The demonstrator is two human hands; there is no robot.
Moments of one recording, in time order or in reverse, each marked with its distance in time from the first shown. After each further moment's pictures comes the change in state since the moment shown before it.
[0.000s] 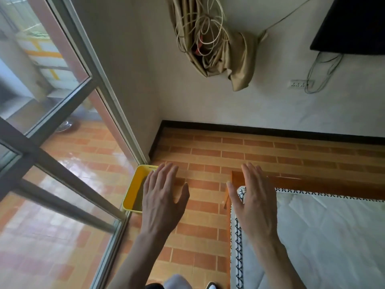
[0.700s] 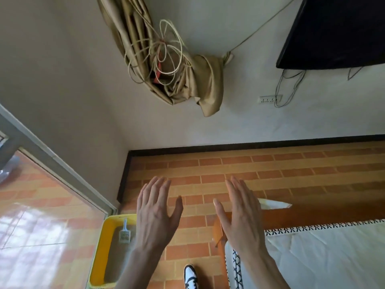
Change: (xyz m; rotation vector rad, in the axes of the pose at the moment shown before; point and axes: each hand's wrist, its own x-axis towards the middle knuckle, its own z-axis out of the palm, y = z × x) left_hand 0.273 -0.018 0.134 -0.039 -0.042 0.146; right_hand 0.232 0.042 0.101 -0.085 -0.080 0.122
